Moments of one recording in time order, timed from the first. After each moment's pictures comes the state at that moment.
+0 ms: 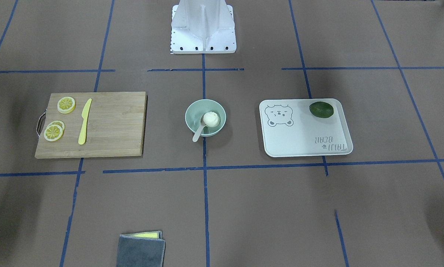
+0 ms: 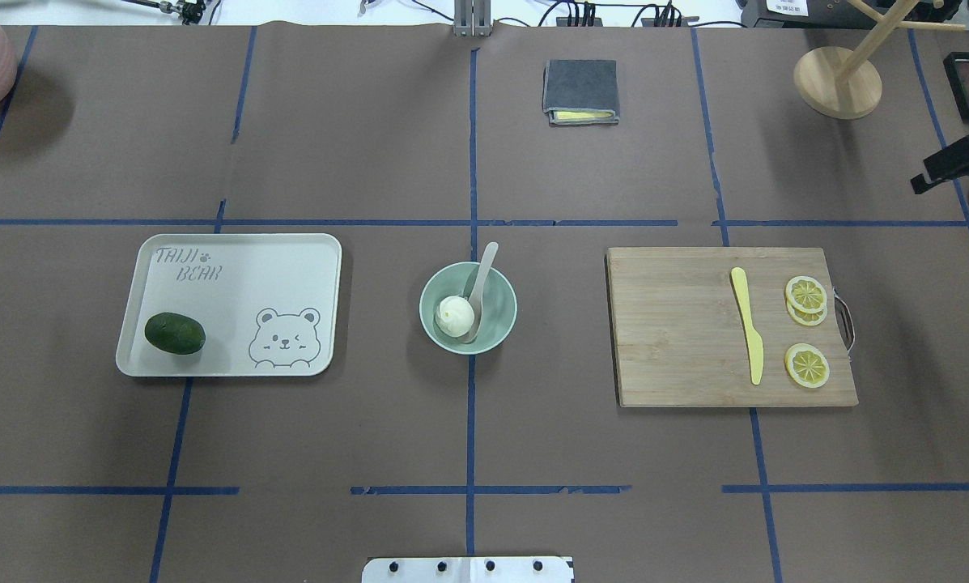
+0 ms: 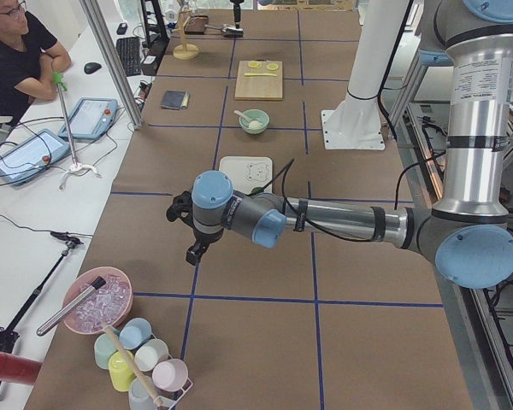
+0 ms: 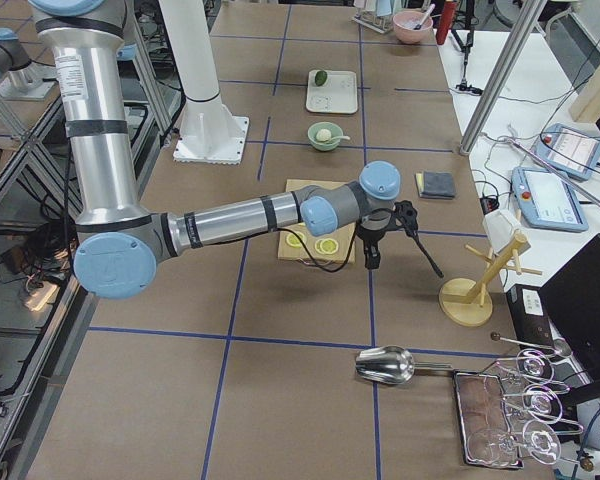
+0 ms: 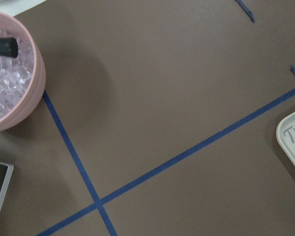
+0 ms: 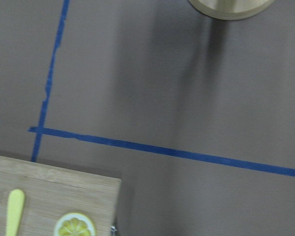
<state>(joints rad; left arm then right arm) -1.47 -1.52 -1.67 -1.91 -2.40 0.11 1.34 -1.48 1.67 -1.40 2.39 0.27</state>
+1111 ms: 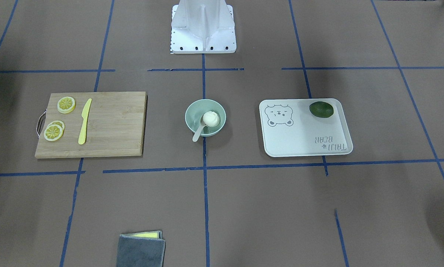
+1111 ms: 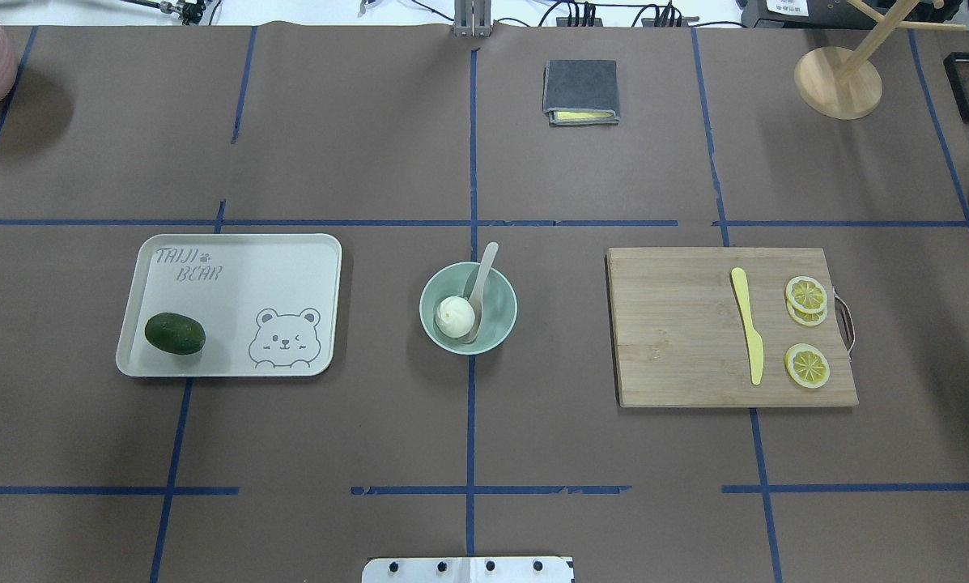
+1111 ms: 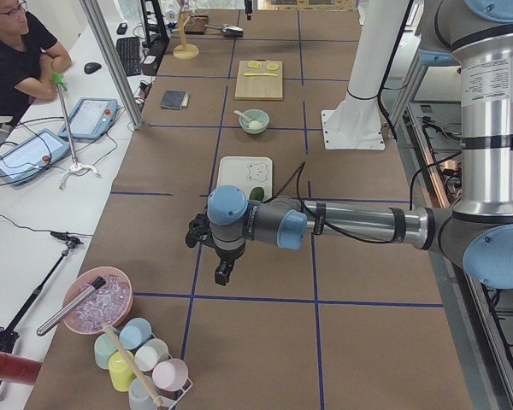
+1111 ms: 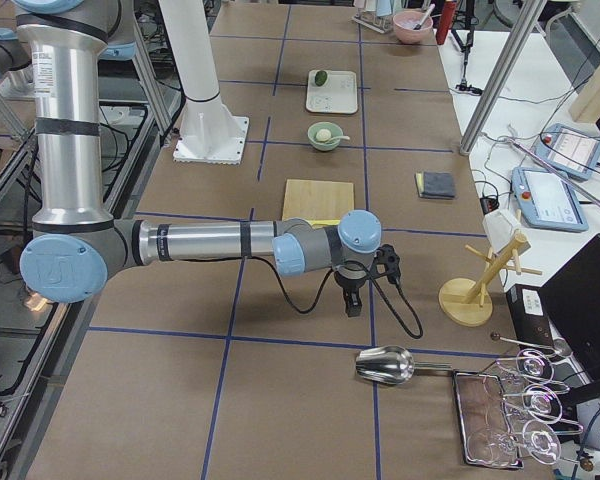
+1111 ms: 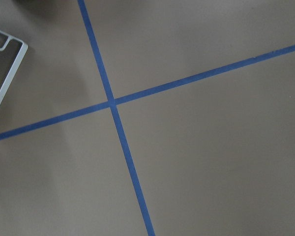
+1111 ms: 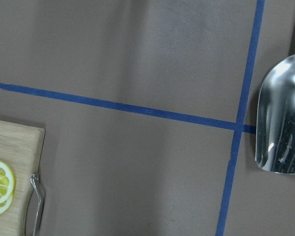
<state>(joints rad) -1.48 -1.43 -1.75 -1.68 -2.38 0.09 1.42 -1.59 1.64 -1.41 2.40 0.07</state>
